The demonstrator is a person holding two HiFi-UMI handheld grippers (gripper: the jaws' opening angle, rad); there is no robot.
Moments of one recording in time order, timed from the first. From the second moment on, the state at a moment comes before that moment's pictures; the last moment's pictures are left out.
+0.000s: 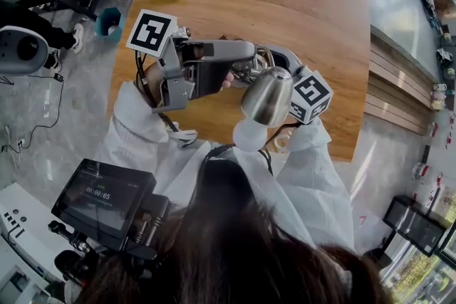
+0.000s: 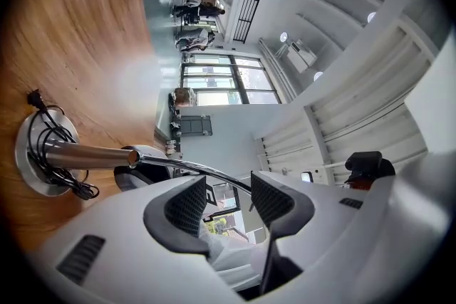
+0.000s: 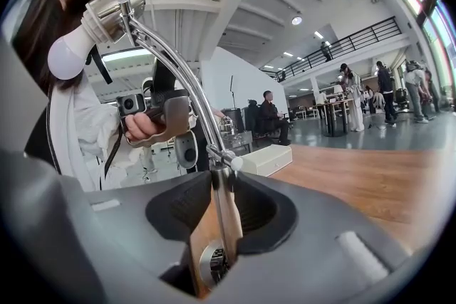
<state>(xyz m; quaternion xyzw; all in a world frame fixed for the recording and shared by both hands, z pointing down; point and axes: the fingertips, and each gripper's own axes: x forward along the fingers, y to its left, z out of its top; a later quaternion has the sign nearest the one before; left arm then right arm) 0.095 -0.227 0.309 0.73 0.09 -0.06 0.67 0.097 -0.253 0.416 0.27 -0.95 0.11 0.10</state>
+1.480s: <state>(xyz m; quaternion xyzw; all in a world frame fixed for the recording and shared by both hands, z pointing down) 0.097 -0.160 0.396 0.82 0.04 0.10 0.56 0.099 -0.256 0.416 0.20 -0.96 0.15 0.07</state>
